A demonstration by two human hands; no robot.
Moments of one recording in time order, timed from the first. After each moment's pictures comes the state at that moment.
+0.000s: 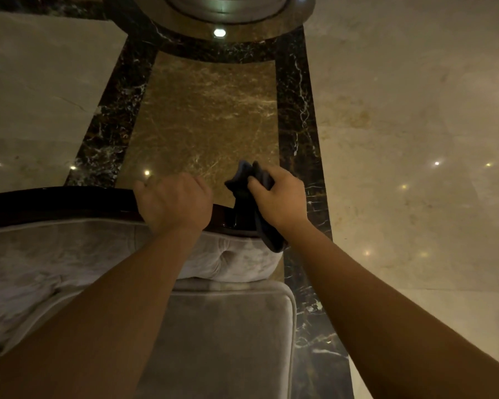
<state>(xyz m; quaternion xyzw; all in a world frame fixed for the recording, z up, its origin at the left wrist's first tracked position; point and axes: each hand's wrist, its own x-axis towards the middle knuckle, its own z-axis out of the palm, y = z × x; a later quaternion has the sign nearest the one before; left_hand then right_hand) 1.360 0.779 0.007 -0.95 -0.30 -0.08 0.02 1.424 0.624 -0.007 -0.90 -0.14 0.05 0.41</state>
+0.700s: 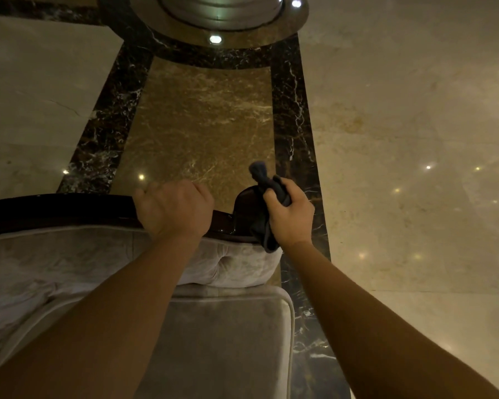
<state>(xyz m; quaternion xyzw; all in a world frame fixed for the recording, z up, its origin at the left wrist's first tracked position) 1.363 0.780 0.008 -0.95 -0.31 -0.06 0.03 1.410 0.608 -0.028 -0.83 -0.02 0.02 0.56</state>
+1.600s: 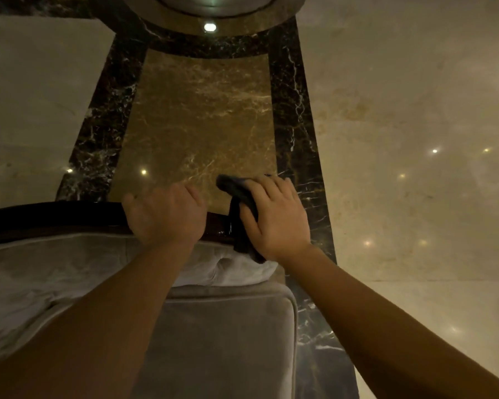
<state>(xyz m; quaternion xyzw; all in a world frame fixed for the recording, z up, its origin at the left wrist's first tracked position) 1.364 0.779 0.004 -0.95 -0.31 -0.06 0.04 1.407 0.608 -0.023 -0.94 -0.29 -0.01 0.19</state>
